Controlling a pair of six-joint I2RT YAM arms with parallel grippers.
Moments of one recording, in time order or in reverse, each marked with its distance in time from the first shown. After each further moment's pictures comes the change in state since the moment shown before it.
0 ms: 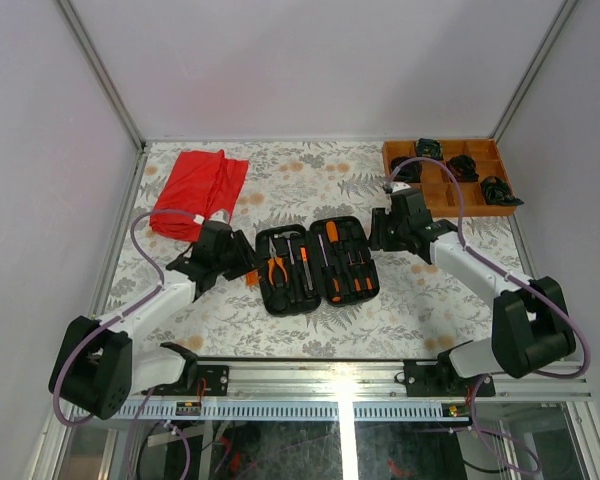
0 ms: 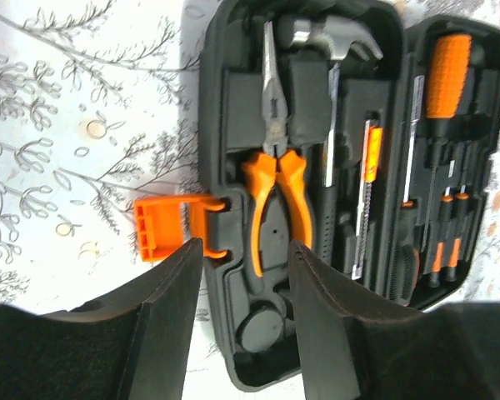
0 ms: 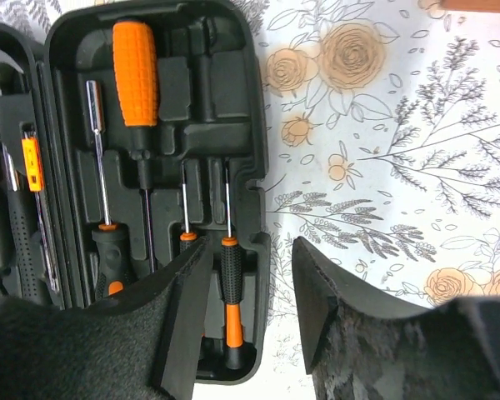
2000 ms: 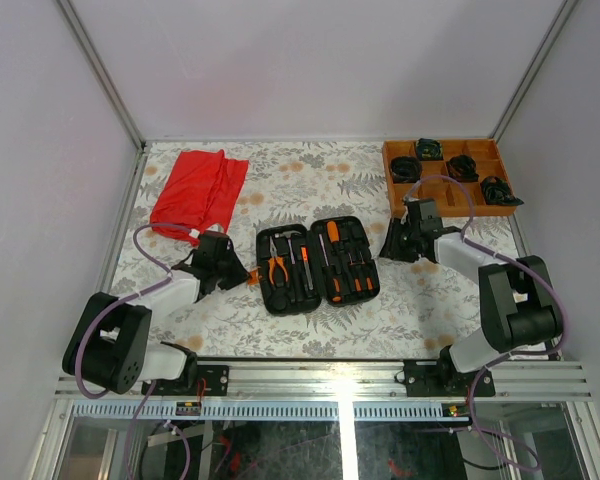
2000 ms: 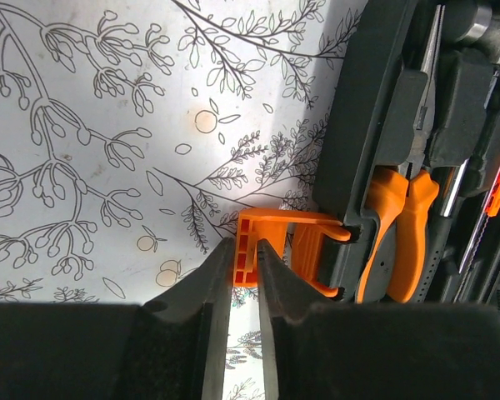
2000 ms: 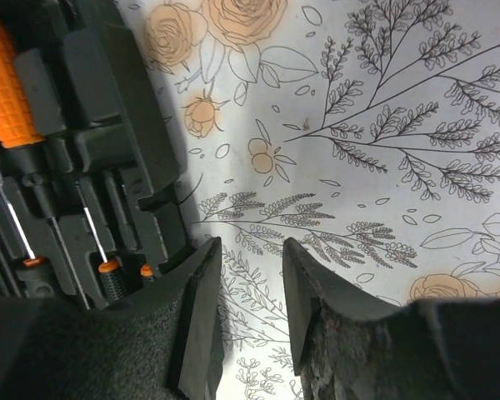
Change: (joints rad) left arm 0.067 0.128 -0.120 0.116 0.013 -0.005; right arm -0.168 0.096 -0.124 0.129 -0.117 0.085
